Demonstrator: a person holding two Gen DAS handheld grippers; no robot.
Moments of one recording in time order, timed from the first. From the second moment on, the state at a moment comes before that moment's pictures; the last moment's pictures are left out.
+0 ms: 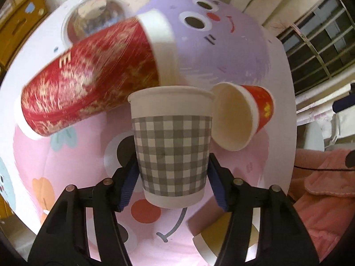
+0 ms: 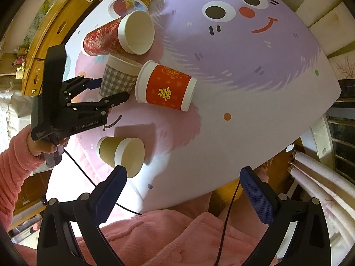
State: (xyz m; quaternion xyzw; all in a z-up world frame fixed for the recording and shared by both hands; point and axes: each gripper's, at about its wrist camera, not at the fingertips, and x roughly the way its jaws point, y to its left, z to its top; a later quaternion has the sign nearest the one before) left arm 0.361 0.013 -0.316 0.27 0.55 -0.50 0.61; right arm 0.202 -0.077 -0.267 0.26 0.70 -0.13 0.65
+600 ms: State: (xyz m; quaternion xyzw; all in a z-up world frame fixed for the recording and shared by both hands) left arm 0.281 0.015 -0.187 0.18 0.48 -0.43 0.74; right arm 0.192 -0.150 -0.213 0.28 0.66 -0.07 0.70
